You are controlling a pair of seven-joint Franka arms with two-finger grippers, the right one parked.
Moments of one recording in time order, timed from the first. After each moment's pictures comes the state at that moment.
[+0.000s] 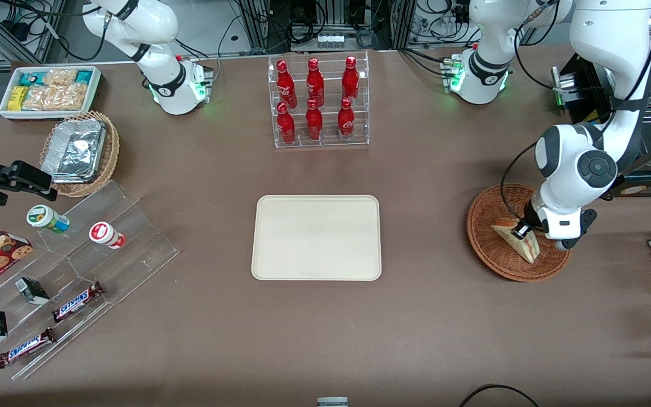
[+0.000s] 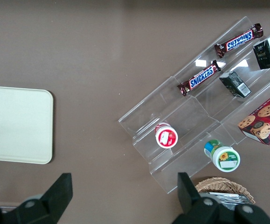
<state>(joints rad) -0.04 0.24 0.01 -2.23 0.05 2.49 -0.84</state>
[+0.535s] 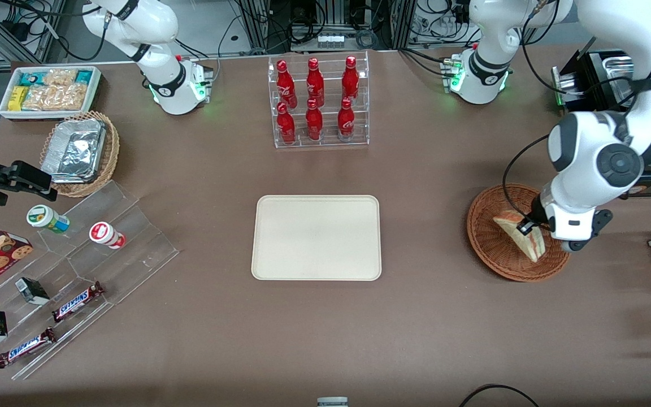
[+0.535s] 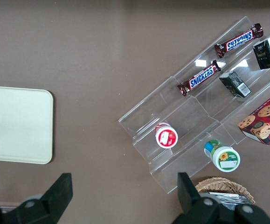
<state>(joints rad) -0.04 0.15 -0.03 -2.01 0.06 2.09 -0.76</state>
